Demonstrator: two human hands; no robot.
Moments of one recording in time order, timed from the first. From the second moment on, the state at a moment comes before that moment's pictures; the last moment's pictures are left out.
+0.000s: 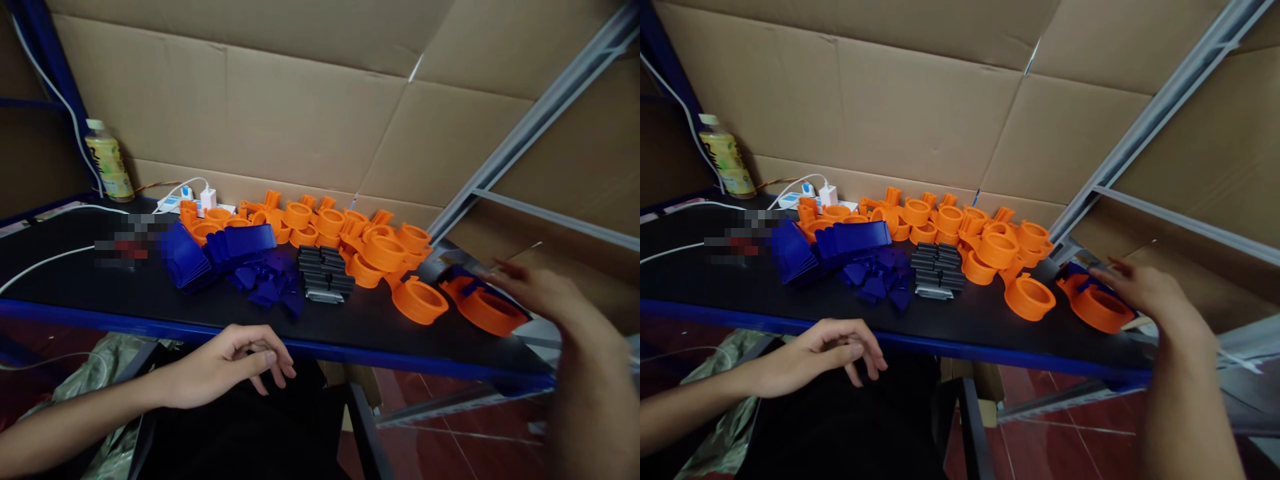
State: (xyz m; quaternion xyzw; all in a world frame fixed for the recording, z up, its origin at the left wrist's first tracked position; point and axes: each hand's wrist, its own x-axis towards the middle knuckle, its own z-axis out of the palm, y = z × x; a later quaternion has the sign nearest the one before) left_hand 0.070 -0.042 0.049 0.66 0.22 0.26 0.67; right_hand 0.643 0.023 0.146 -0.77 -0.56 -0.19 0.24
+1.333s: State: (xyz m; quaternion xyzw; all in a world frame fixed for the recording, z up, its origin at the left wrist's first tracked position) left_hand 0.070 -0.038 0.043 0.46 0.17 0.59 0.65; right_hand 0.283 -0.061 0.129 -0.40 -0.87 0.24 0.16
